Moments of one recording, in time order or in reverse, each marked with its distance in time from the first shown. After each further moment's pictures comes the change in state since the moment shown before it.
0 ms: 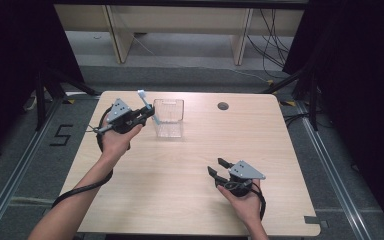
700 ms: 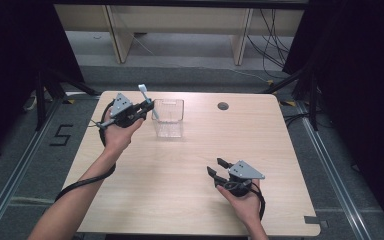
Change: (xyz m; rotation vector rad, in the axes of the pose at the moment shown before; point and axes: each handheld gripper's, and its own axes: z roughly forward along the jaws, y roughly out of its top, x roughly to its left) left arm 0.010 0.003 0.015 -0.002 0.050 0.021; right arm 0.001 0.000 0.002 -0.003 0.014 0.013
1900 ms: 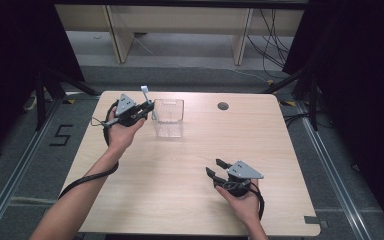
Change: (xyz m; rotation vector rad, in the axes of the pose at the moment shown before) left arm 0.010 -0.018 0.017 0.056 0.045 0.005; right arm -0.001 -0.002 0.004 -0.021 0.001 -0.035
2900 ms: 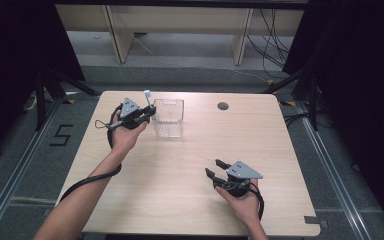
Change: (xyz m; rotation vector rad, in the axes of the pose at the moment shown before) left arm 0.000 -0.018 0.010 0.047 0.010 -0.018; right arm 0.002 -0.001 -0.001 0.031 0.004 0.024
